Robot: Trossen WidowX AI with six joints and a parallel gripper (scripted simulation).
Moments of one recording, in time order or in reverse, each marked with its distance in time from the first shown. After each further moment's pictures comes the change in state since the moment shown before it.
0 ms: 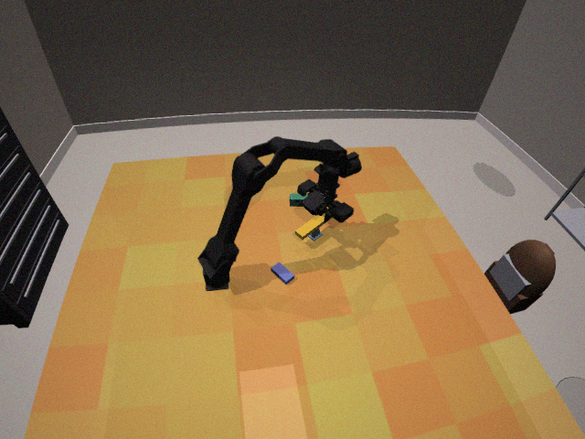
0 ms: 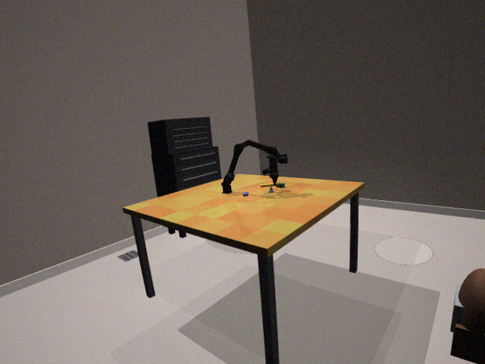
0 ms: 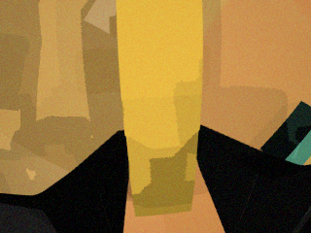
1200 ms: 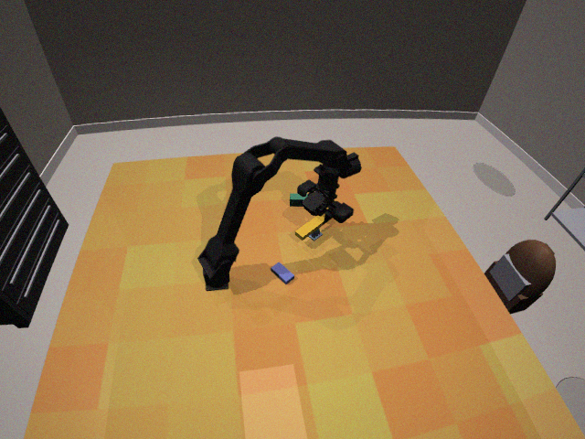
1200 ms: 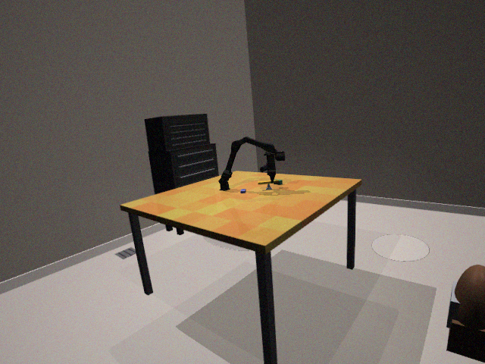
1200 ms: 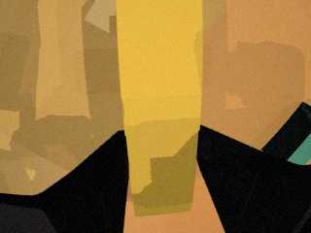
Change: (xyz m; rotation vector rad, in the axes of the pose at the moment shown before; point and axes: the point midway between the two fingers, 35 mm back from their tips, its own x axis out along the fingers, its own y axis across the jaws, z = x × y) arm 0.003 0.000 0.000 0.000 0.000 0.001
